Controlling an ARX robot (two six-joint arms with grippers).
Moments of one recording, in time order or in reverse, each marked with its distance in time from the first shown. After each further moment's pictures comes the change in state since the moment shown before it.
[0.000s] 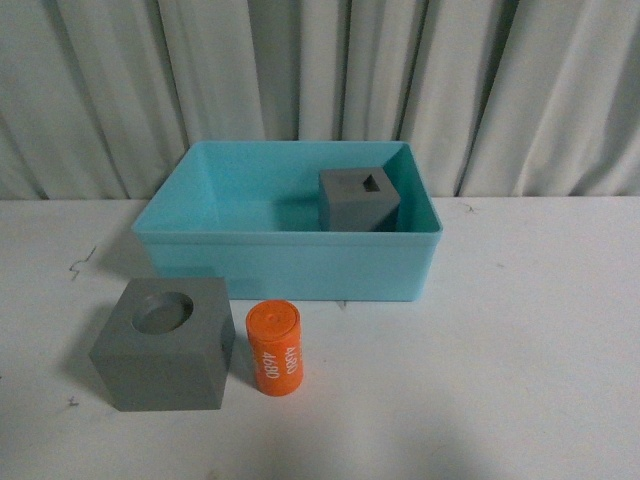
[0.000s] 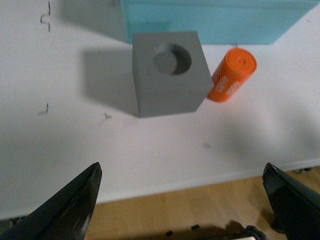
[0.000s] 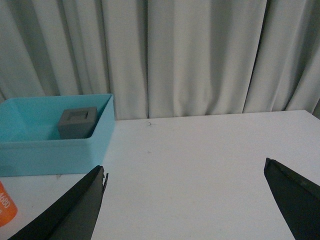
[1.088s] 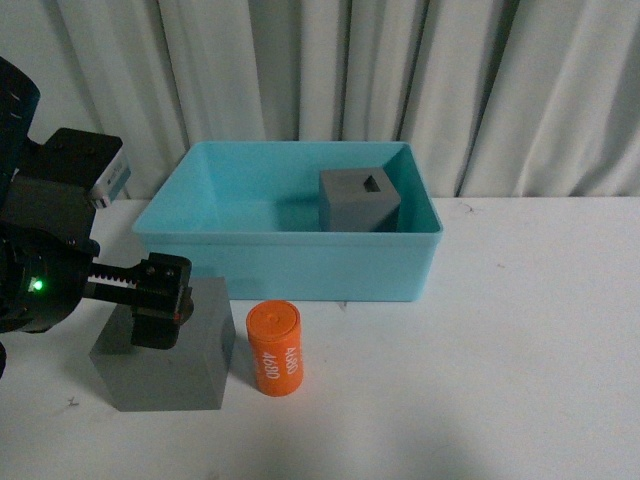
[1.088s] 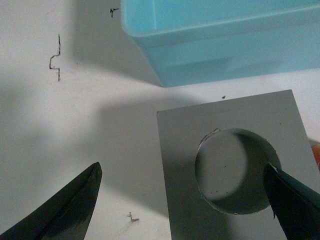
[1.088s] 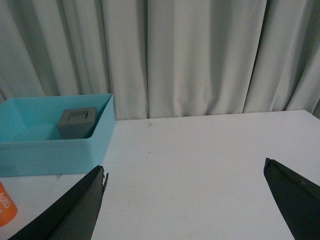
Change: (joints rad) left arm -0.090 1.038 0.386 0.521 -0.294 0.108; right arm 0.000 0.000 0.000 0.000 -0.001 0.000
